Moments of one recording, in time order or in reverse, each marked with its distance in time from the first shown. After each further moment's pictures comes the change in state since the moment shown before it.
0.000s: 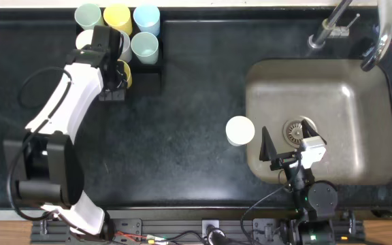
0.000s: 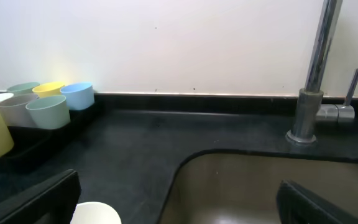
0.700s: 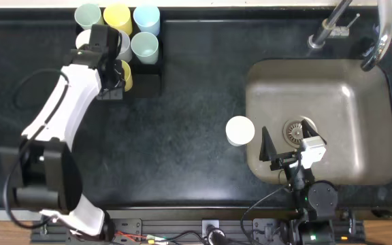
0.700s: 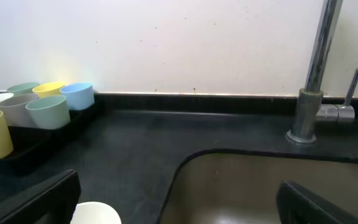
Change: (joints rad) left arm 0.000 -0.054 0.000 -0.006 -0.035 0.000; right arm 0.000 0.000 0.000 0.000 0.000 0.000
